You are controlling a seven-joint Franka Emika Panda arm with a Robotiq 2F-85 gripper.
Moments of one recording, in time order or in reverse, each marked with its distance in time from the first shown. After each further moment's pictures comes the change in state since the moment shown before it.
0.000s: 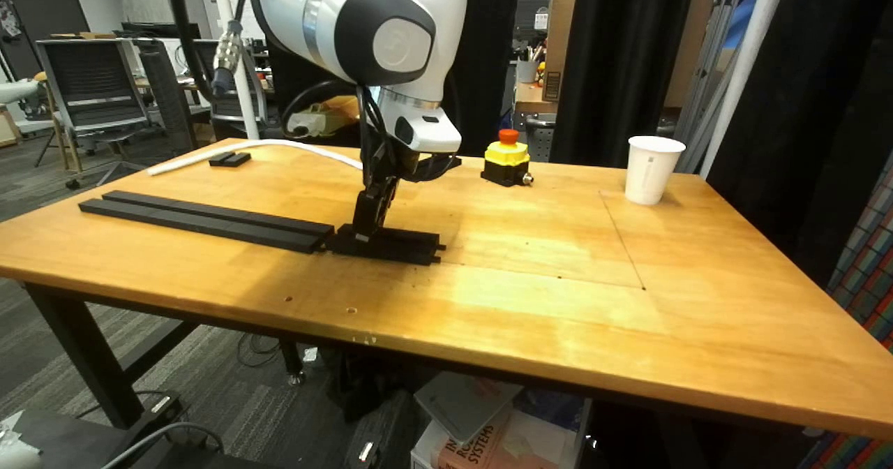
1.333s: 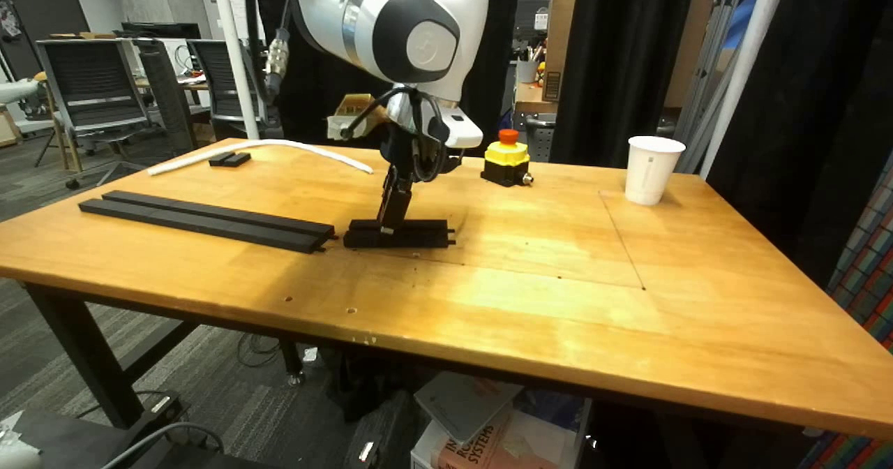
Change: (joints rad) arm -0.008 0.107 -0.021 0.149 -0.002 -0.097 -0.235
